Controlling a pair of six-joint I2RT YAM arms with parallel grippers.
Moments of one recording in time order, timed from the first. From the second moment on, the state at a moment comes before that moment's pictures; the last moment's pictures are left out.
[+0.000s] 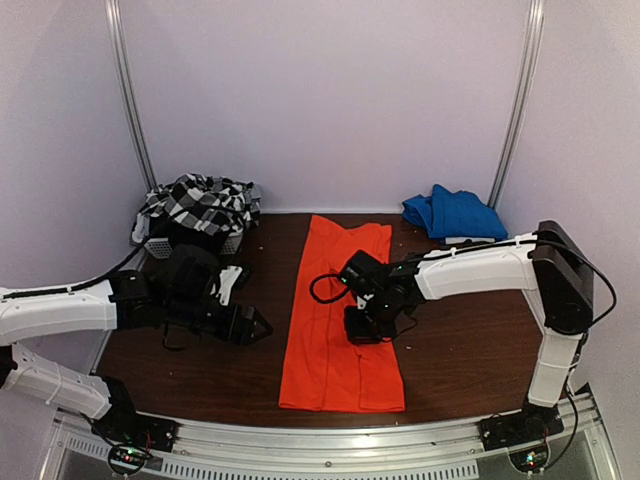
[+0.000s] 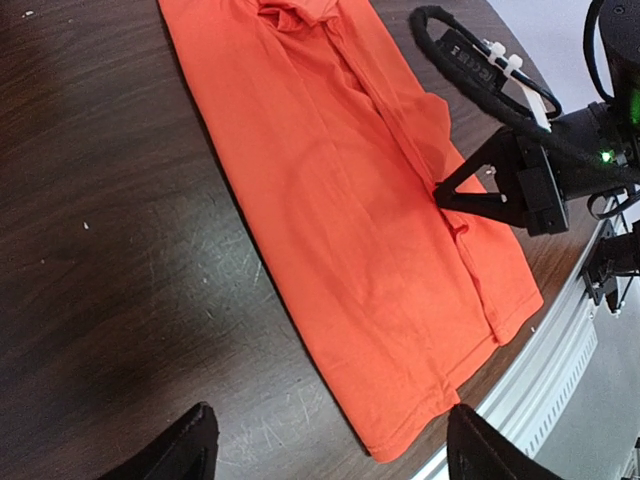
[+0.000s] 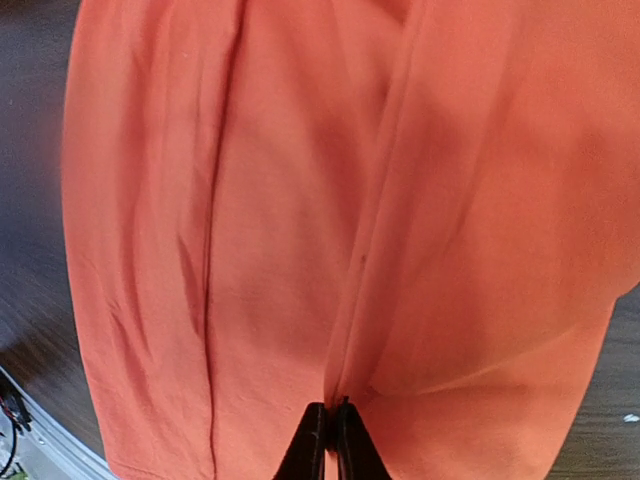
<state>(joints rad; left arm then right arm) -0.87 1.15 0.74 -0.37 0.13 -0.50 0.94 1.87 1.27 -0.61 -0.05 0.87</state>
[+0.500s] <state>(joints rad) -0.89 1.13 0.68 -0.37 0.14 -0.50 1.05 1.64 1.16 -0.57 -0.10 0.96</state>
